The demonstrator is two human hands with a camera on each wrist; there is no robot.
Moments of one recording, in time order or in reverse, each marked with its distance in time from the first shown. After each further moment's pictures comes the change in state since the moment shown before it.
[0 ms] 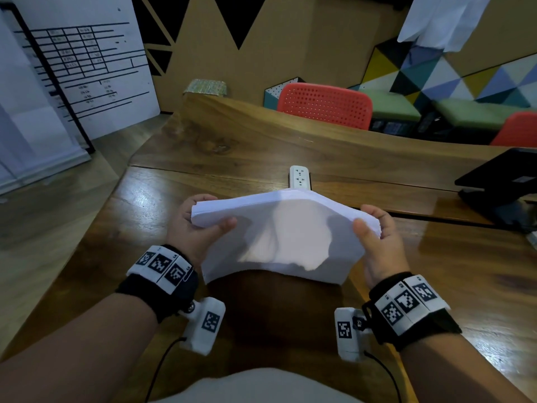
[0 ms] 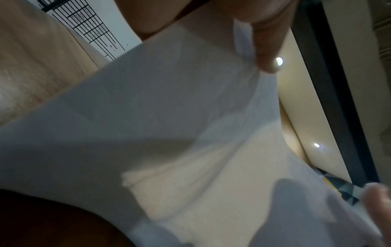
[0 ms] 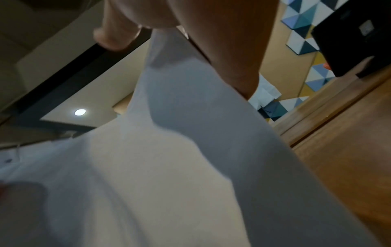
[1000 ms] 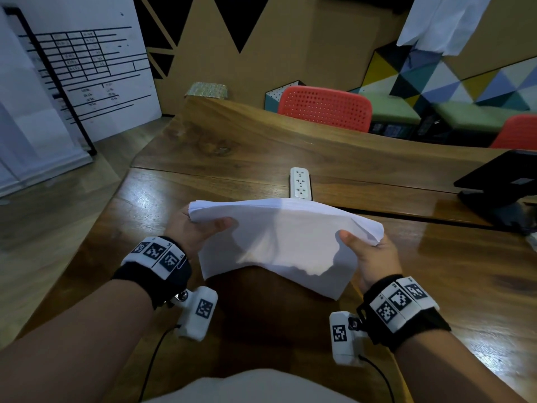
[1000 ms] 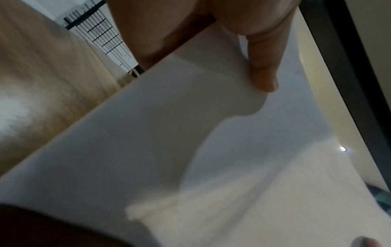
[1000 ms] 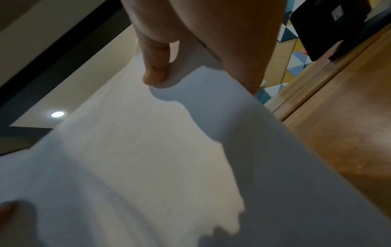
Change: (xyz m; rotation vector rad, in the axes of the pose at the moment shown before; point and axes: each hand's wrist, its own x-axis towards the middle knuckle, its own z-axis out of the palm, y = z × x) left_hand 0.009 0.006 -0.008 0.182 -0.005 -0.166; right_hand 0.000 0.020 -0.004 0.043 0.074 0.077
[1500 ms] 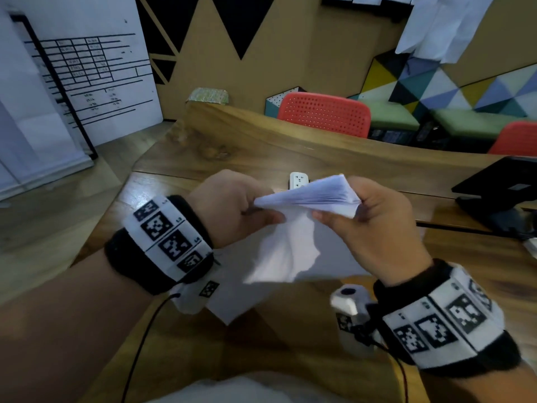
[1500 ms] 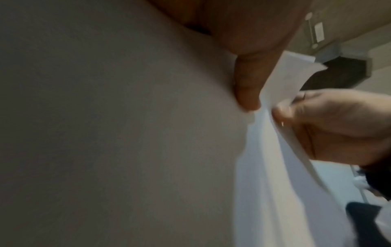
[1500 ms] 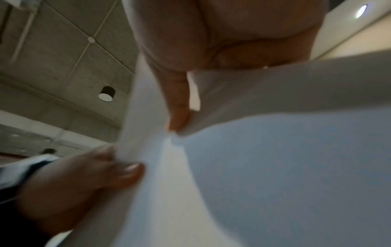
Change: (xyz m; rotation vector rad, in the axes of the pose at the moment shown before) left_hand -0.026 0.083 0.018 0.739 -0.313 0.989; right_hand -0.054 -0.095 0.052 -0.751 -0.278 -0.716
